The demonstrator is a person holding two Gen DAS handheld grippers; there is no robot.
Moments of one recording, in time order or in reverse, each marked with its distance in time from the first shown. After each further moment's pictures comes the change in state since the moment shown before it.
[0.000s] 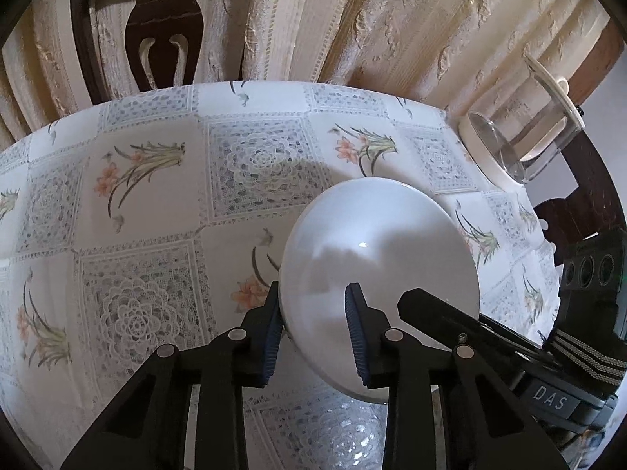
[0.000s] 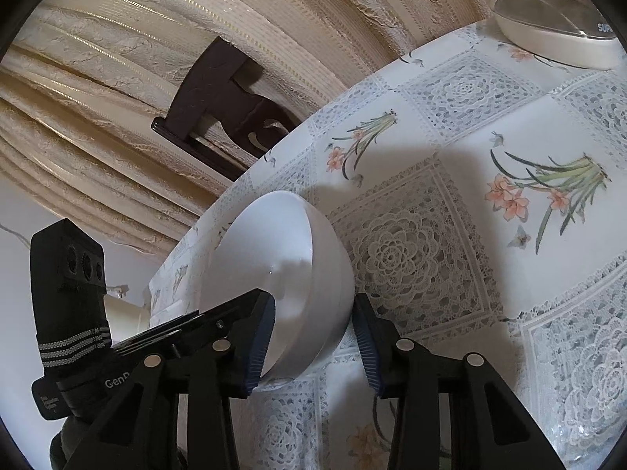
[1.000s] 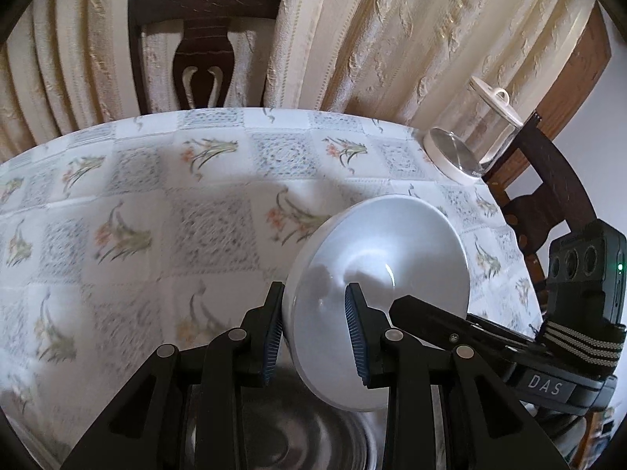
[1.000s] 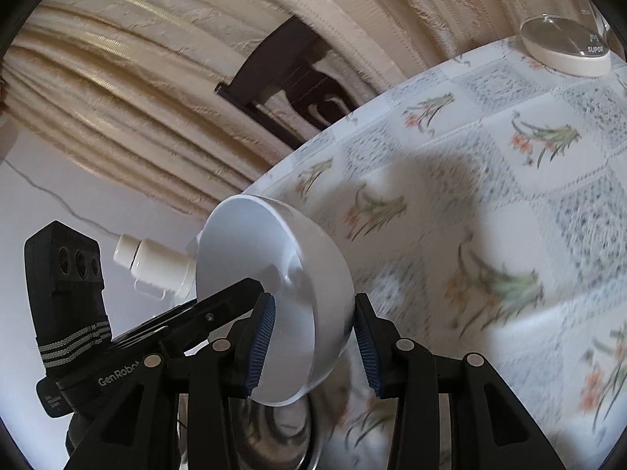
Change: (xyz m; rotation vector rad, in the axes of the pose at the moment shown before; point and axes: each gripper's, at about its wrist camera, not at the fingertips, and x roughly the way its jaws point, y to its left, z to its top) left arm -0.131 -0.012 -0.088 -0.019 -0.116 0.025; right arm -0.064 0.055 -0.064 -0.089 0.070 0.097
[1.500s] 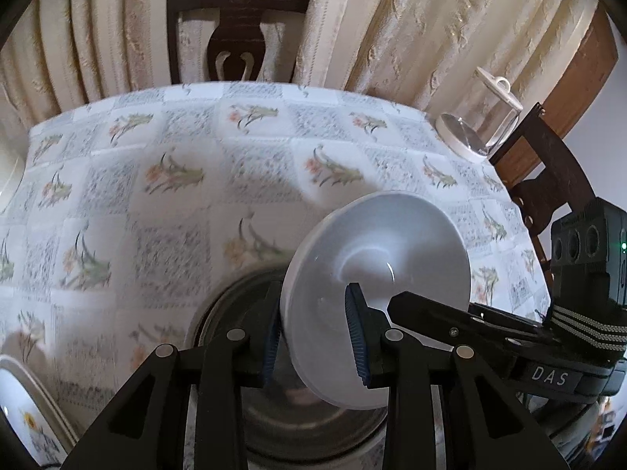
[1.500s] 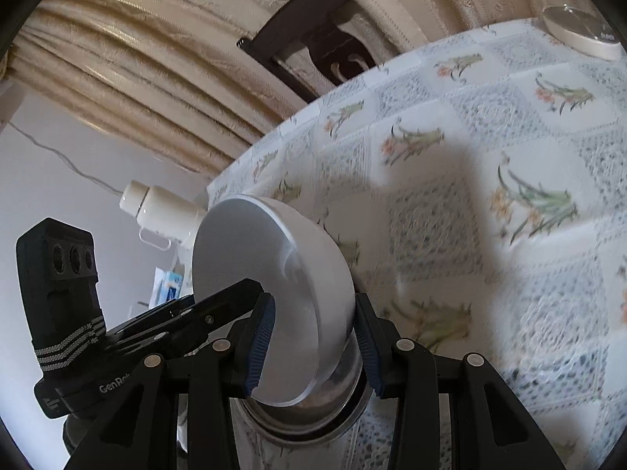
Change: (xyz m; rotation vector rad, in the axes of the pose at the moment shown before) left arm -0.039 0.029 -0.068 -0.040 0.014 0.039; right arm 0.016 0.032 -0.048 -0.056 0.111 -0.007
